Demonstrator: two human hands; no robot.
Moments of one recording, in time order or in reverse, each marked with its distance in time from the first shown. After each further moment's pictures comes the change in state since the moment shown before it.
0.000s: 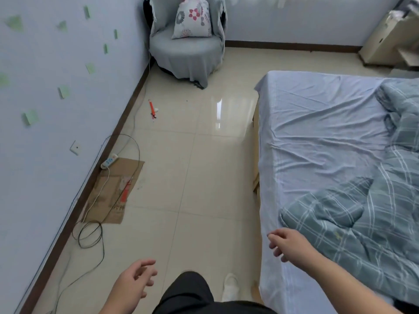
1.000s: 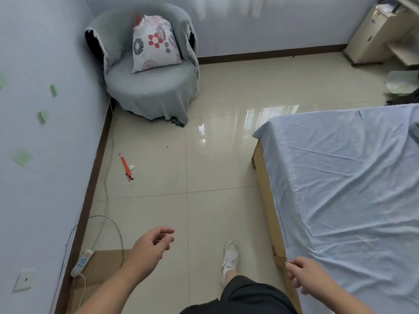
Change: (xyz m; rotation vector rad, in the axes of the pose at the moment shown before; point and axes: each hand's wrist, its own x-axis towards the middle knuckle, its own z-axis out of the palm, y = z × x) left_hand 0.509 0.539 0.012 0.259 -0.253 0.262; right_hand 0.407 -0.287 -0.143 0.152 0.087 0.301
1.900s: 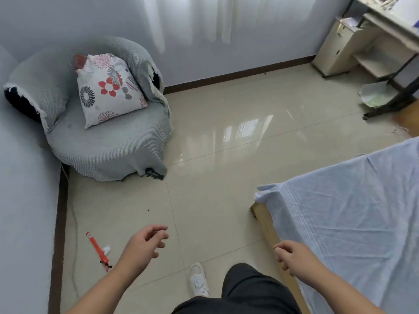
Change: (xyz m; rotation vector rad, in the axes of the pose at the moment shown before) left_hand 0.447 0.304 -0.118 0.011 -0.123 -0.009; right_hand 0.236 -0.409 -0.135 0.106 0.097 -0.031
